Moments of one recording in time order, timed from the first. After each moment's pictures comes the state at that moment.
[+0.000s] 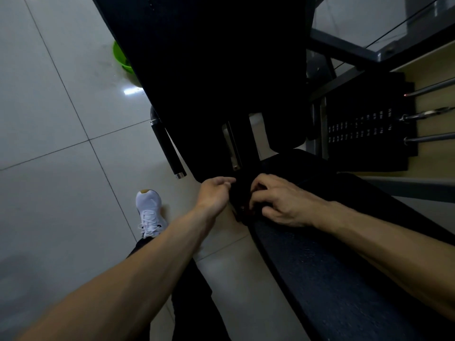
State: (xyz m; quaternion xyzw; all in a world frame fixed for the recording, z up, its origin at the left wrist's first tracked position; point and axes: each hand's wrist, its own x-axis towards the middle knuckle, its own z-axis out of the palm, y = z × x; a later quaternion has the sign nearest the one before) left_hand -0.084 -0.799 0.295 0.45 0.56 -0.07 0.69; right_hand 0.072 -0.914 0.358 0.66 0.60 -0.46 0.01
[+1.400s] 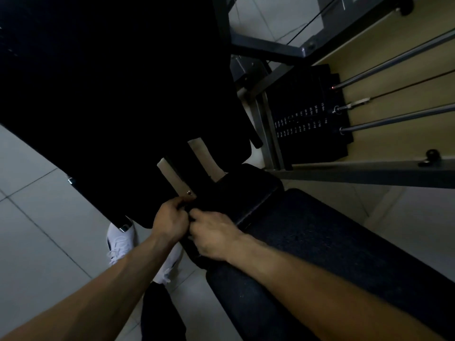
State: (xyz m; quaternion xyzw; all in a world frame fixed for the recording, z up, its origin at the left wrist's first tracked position) left_hand -0.030 -0.769 0.246 0.68 0.41 -0.19 0.57; right_hand 0.047 -0.871 0.311 0.75 0.48 -0.46 0.07
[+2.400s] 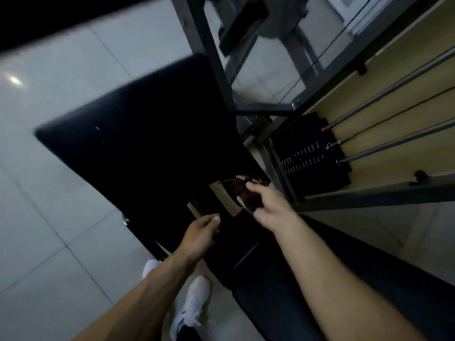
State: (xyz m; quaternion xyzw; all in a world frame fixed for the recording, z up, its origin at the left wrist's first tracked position) left_hand -0.019 -0.731 0.349 0.55 0.40 -0.15 0.72; right_hand 0.143 -0.837 0.395 0.57 -0.30 -0.39 -0.66
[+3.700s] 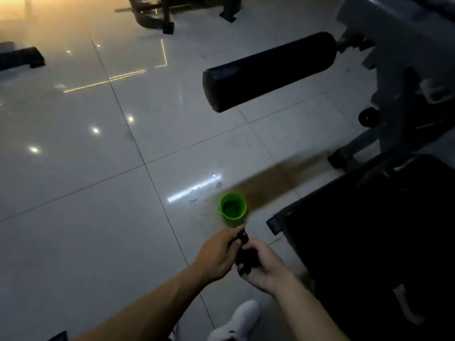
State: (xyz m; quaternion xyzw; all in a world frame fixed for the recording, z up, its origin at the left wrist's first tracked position) left_hand -0.218 -0.195 0.315 0.83 0.22 -0.08 0.51; right_hand -0.121 -0.317 0.330 0.49 -0.28 -0.62 -0.54
